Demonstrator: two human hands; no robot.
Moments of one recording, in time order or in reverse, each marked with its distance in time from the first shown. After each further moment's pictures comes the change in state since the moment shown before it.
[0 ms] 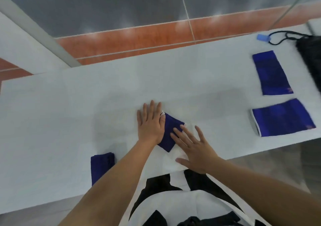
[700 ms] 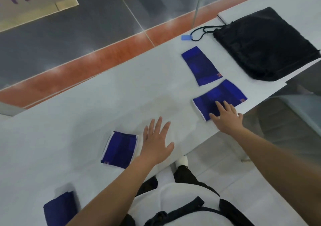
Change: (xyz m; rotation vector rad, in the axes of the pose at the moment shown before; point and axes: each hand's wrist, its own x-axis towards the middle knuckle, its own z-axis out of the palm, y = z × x) left_hand -0.038 0.172 0.028 0.175 -0.276 0.473; right_hand -0.147 0.223 0.015 0.617 0.025 1.135
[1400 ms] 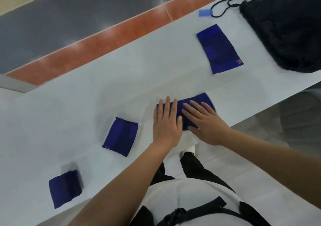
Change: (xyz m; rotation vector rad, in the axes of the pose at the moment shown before) left_hand 0.044 0.036 0.021 -0.039 0.266 -0.150; right_hand -0.021 -0.044 0.034 -0.336 0.034 -0.962
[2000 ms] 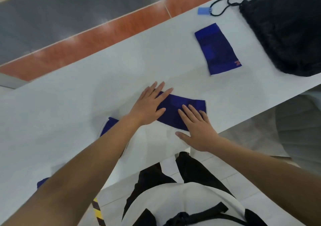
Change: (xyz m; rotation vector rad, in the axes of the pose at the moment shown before) left_hand 0.073 -0.067 -0.044 0.145 -0.194 0.330; right_hand 0.009 -0.027 0.007 0.207 -0.080 0.214
